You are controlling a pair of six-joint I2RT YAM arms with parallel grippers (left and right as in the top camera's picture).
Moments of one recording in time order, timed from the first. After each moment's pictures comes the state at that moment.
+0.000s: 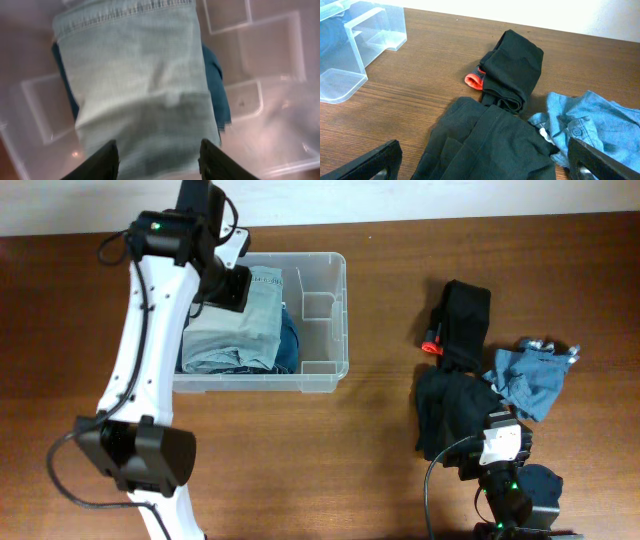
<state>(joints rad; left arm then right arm) -0.19 2.04 2.23 -1.48 0.03 0.09 -0.15 0.01 0.14 -0.47 -0.22 -0.18</state>
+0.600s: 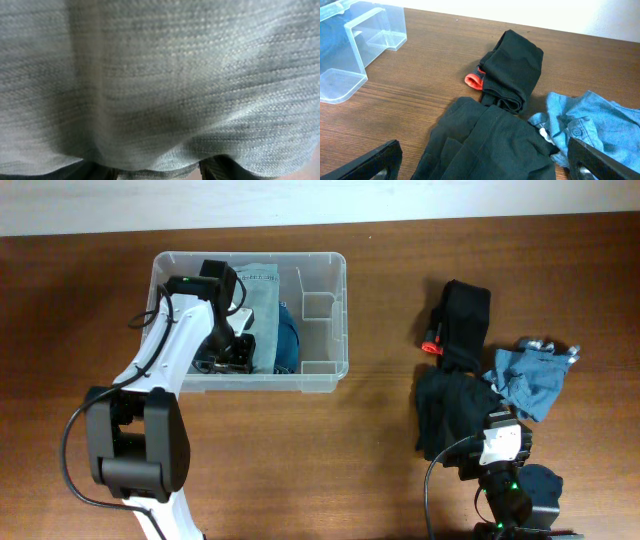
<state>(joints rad) -0.16 2.00 1.61 -1.21 0.07 0.06 -0.15 0.01 0.14 -0.47 -0.22 -0.18</state>
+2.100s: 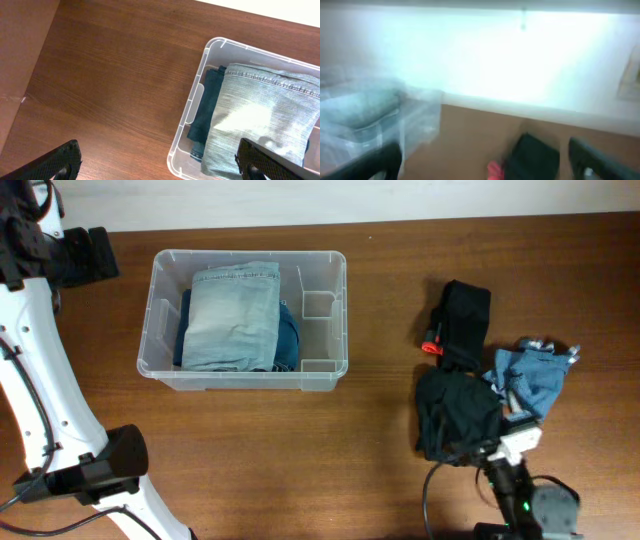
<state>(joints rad) 0.22 2.03 2.68 -1.64 -0.10 -0.03 -0.15 0.02 0.13 0.02 -0.39 -0.02</state>
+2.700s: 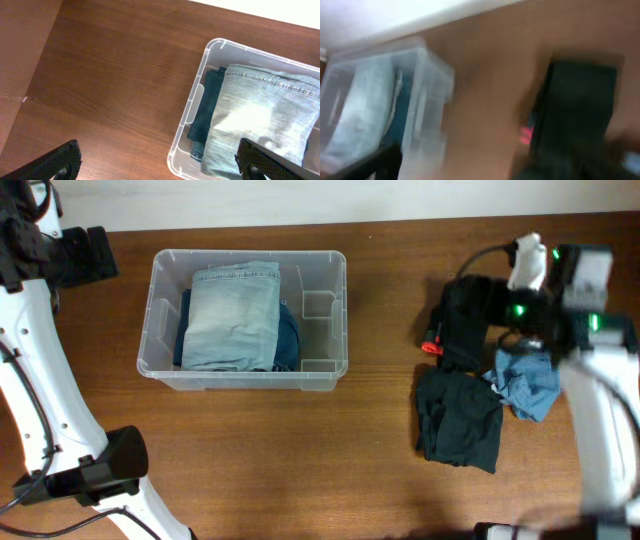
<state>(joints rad) 0.22 2.02 2.68 -1.64 -0.11 -0.03 -0.15 1.52 1.45 -0.81 -0.48 0.13</state>
